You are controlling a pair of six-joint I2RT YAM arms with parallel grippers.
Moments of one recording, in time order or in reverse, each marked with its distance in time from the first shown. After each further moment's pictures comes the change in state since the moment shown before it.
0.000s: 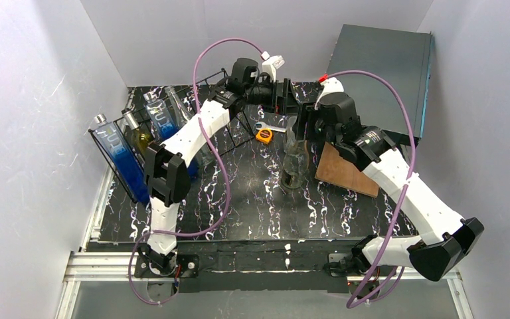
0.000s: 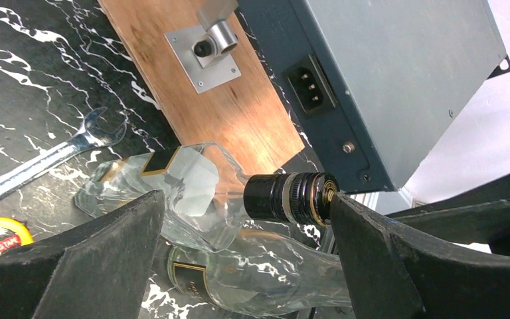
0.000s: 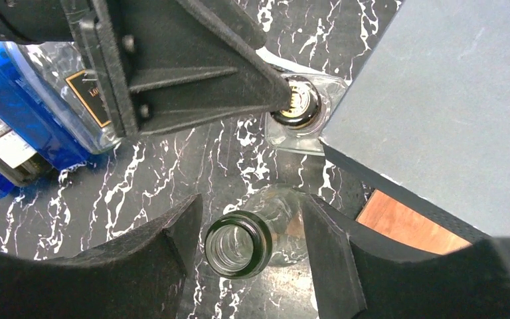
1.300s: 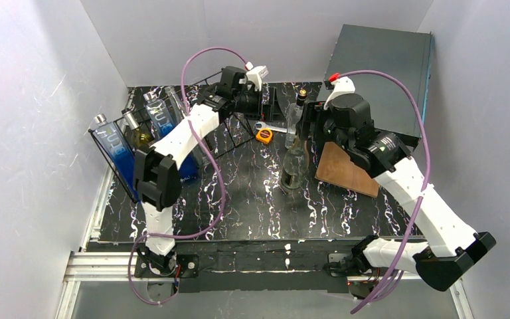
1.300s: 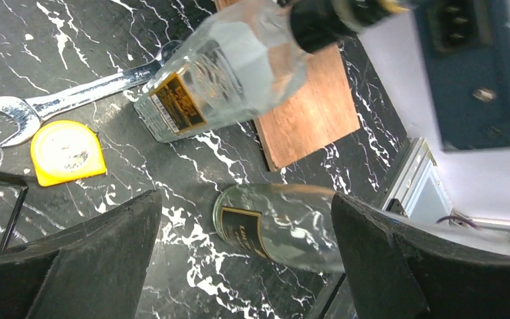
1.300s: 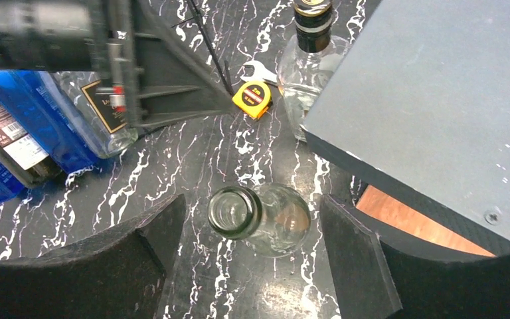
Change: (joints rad) left arm 0.060 -0.052 -0.138 -0.090 -0.093 0.039; right arm 0.000 -0.069 0.026 -0.021 0.008 -0.031
